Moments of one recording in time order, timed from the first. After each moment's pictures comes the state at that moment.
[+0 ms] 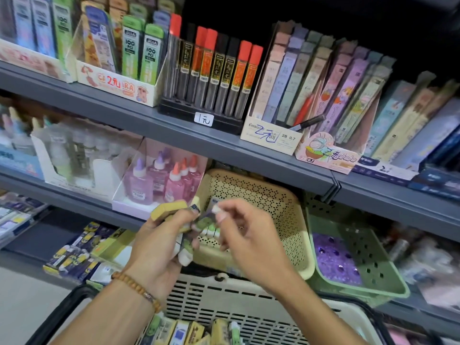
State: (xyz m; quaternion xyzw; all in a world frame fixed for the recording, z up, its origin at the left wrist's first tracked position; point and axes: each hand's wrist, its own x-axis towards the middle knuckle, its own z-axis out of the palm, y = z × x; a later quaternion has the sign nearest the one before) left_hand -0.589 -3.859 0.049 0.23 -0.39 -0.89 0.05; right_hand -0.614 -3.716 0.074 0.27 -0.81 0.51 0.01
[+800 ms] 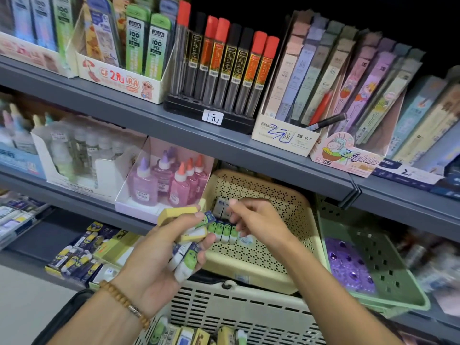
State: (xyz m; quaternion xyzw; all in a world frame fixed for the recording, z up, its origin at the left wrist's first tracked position) left_hand -0.584 -3.873 0.051 0.19 -0.34 -0.92 -0.06; right_hand -0.693 -3.711 0.046 0.10 -0.85 0.51 -0.14
